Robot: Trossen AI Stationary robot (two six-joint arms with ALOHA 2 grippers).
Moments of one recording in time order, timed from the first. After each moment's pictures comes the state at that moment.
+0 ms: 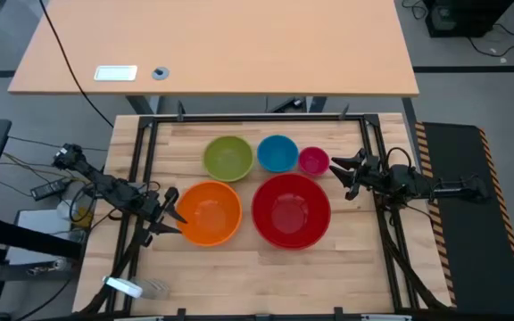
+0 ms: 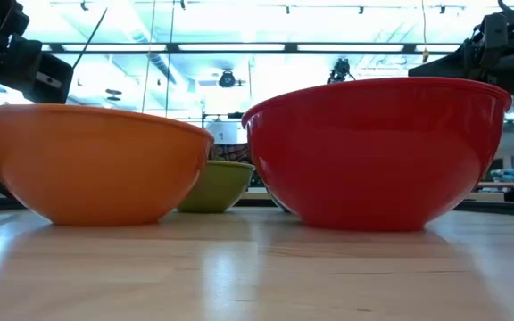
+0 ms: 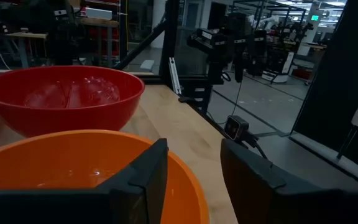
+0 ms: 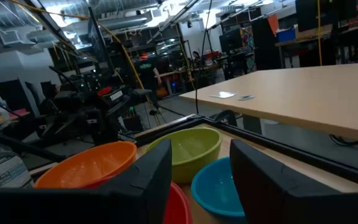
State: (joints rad) left arm -0.60 0.08 0.02 0.05 -0.18 -0.14; right arm -0.01 0.10 0.01 0.21 0.39 0.21
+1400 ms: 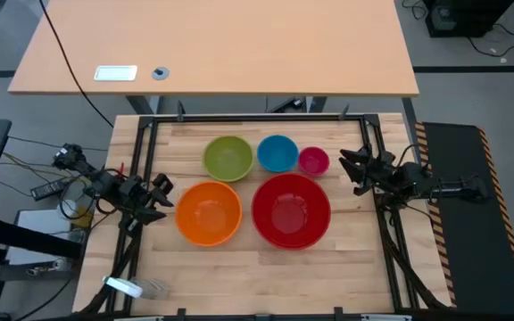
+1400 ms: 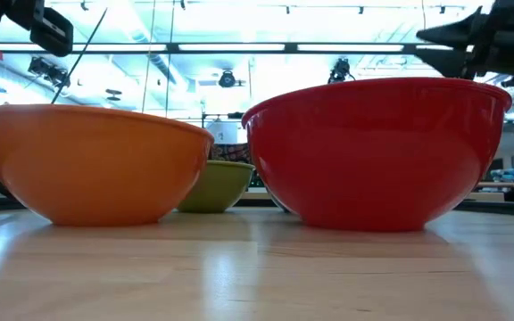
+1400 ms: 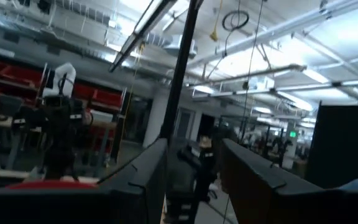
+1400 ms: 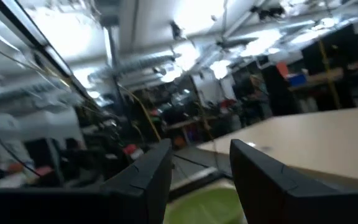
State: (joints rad) left arm -0.60 0.08 0.02 0.54 -0.23 -0.14; right arm -0.01 0.10 0.01 0.49 0.36 0.19
